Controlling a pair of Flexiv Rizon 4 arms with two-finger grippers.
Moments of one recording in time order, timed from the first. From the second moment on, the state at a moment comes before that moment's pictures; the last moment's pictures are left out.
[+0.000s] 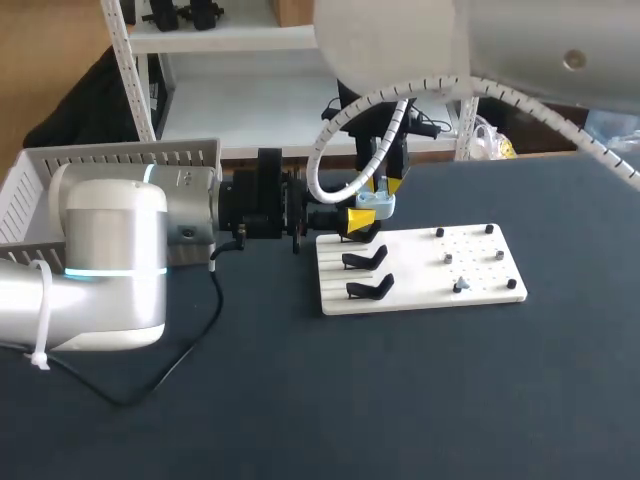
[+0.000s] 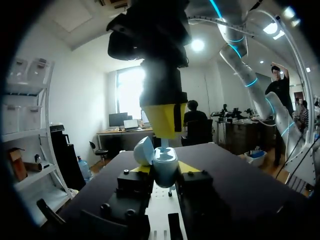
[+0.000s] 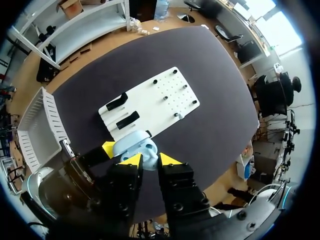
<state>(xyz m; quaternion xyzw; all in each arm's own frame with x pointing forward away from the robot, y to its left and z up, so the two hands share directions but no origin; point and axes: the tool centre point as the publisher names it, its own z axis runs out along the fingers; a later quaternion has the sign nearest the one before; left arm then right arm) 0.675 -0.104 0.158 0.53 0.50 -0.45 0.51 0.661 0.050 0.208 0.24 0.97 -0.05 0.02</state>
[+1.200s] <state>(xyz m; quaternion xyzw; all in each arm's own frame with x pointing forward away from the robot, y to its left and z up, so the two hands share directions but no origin) 0.676 -0.103 0.158 0.53 0.50 -0.45 0.51 0.667 0.052 0.197 0.25 0.97 -0.06 0.01</state>
